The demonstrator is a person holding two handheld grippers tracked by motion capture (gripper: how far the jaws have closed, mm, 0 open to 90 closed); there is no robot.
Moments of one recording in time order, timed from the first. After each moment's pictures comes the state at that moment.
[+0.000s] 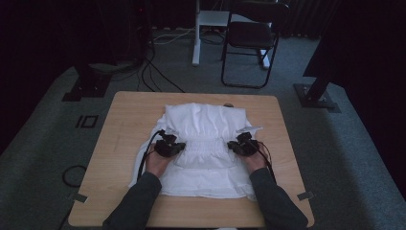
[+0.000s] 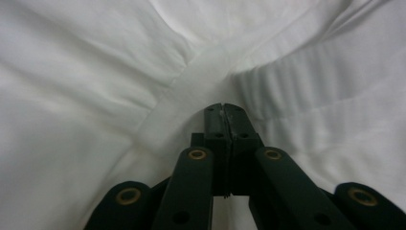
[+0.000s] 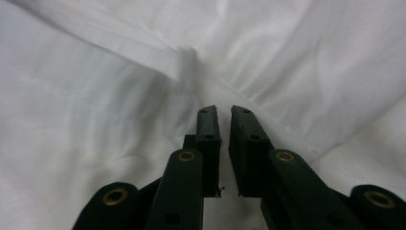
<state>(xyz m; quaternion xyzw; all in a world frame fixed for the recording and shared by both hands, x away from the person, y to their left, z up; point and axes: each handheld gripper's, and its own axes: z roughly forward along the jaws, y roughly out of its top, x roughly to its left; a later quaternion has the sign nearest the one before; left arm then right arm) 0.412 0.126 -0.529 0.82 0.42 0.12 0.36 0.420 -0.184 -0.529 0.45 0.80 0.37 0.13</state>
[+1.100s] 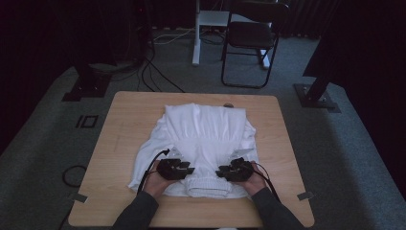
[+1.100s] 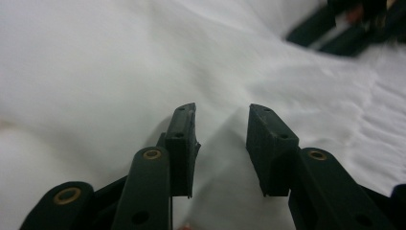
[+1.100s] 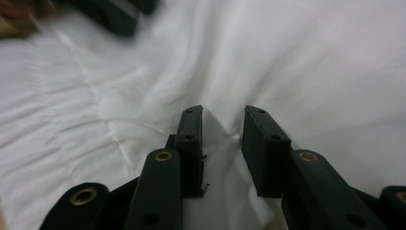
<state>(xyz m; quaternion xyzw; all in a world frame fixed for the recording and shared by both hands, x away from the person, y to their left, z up) 0.348 0.122 -0.540 0.85 0.32 0.08 0.41 0.350 -0.166 -0.554 0.31 0.86 0.40 0.04</state>
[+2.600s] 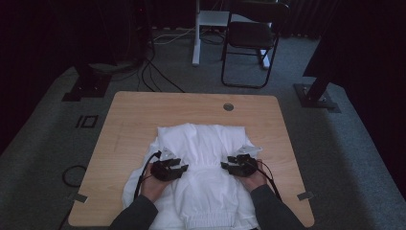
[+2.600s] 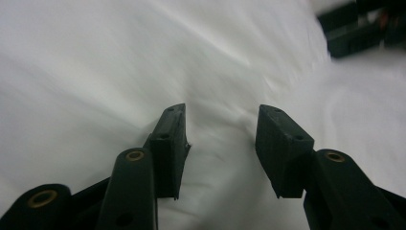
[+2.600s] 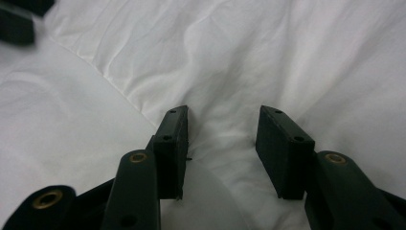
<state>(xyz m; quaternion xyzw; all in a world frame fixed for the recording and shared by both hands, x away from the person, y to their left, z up) 0.338 0.139 -0.529 0.81 0.39 0.15 0.41 0.364 -0.183 -0.564 0.38 0.82 0.42 0.11</state>
